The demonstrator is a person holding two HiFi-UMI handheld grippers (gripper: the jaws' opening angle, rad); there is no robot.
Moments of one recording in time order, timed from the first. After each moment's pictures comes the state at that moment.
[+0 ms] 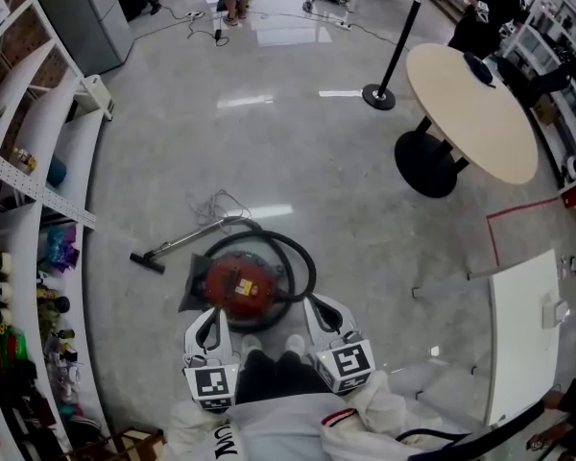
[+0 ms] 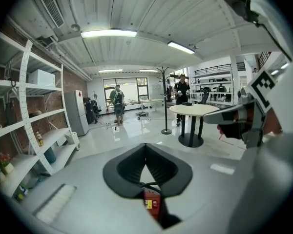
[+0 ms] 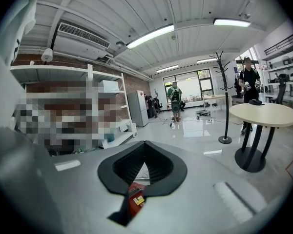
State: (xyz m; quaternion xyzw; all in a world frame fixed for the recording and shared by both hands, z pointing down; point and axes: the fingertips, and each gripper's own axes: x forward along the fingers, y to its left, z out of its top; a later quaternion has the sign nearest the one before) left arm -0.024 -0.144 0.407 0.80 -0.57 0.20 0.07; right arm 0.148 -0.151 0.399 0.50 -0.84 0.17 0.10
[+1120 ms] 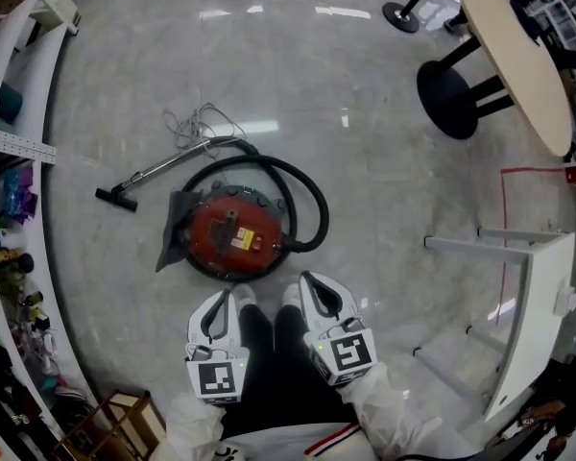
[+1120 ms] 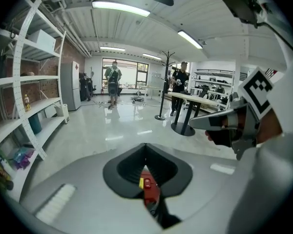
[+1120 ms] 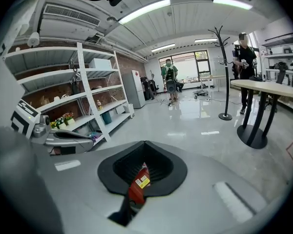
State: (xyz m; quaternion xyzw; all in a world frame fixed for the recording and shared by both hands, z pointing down) left arm -0.043 -0.140 0.566 0.80 -0.53 0.20 0.19; right arm 0.089 -0.158 0.555 0.51 -0.81 0.24 0.18
